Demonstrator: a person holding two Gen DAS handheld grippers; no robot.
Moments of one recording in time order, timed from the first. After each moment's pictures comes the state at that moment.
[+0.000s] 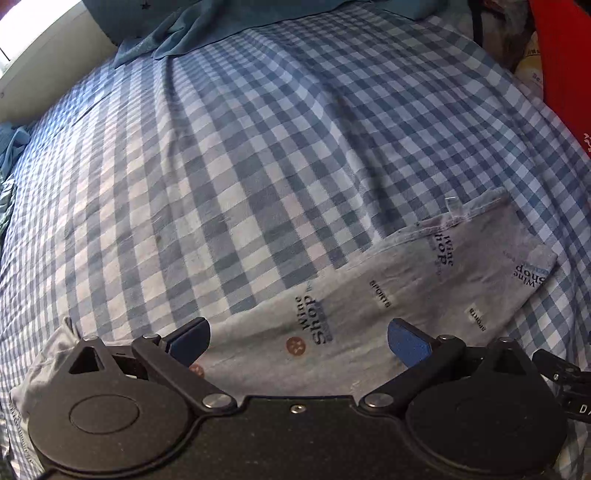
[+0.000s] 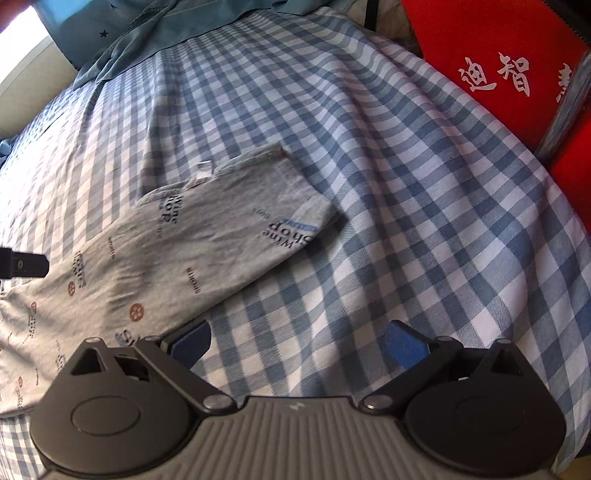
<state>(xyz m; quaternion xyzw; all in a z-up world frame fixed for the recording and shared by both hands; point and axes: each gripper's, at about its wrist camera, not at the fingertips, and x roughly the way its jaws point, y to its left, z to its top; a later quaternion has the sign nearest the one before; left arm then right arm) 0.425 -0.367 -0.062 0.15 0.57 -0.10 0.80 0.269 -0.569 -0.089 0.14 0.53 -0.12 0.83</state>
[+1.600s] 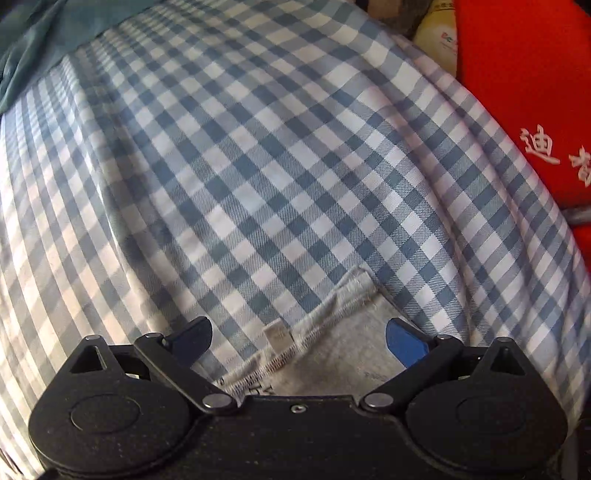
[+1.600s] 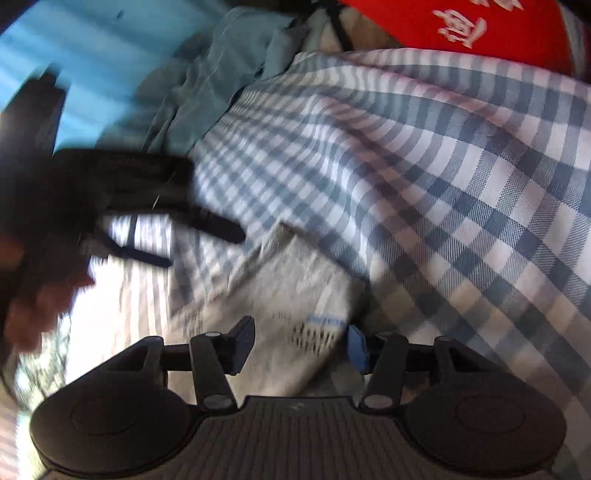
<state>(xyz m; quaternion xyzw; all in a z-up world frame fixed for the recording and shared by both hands) 0.514 -0.527 -0.103 0.15 0.62 -0.25 0.73 0.289 -0.625 -0.145 0.39 0.35 -0.07 0.85</state>
